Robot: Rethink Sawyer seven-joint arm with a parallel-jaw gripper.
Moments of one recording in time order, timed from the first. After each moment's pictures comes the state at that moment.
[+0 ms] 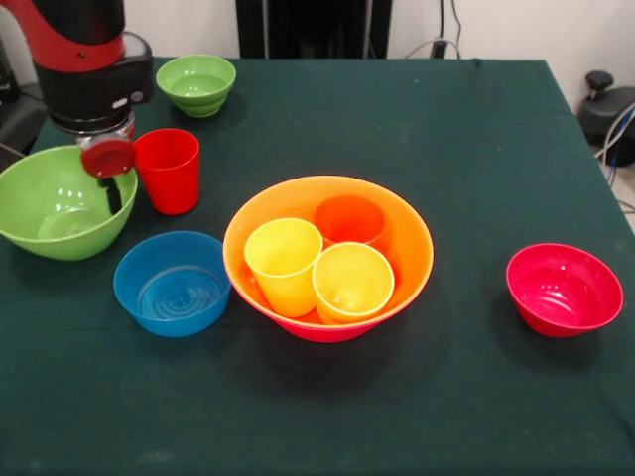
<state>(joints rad) -0.70 -0.39 0.14 1.42 -0.36 0.53 2.52</state>
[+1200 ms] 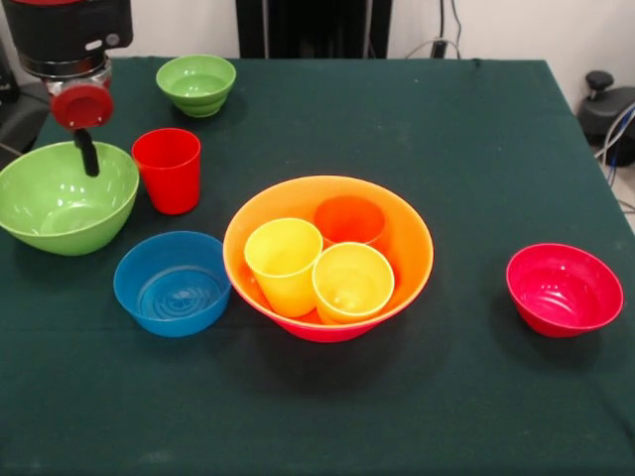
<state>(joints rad) -0.73 -0.52 0.17 1.48 -0.36 0.57 2.52</state>
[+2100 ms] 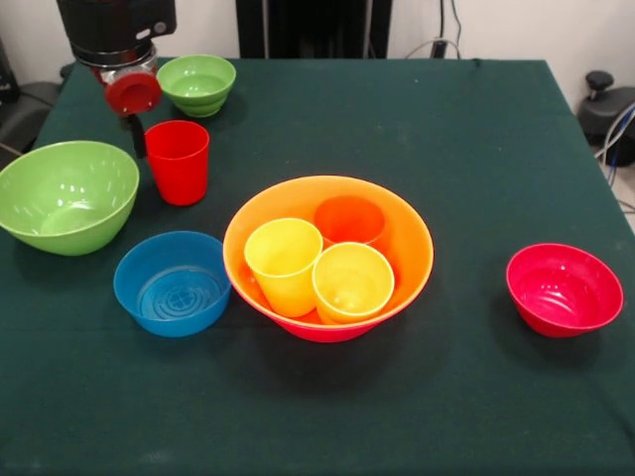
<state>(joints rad) -0.71 -0.55 0.15 1.59 -0.36 0.56 2.52</state>
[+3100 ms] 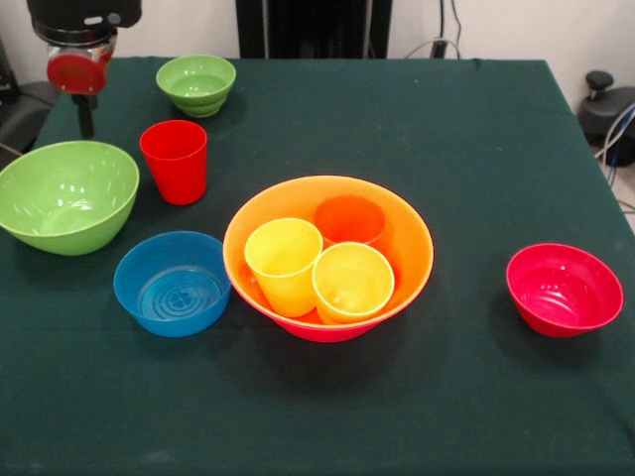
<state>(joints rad) -0.58 -0.52 -0.12 1.60 -0.10 0.44 2.66</state>
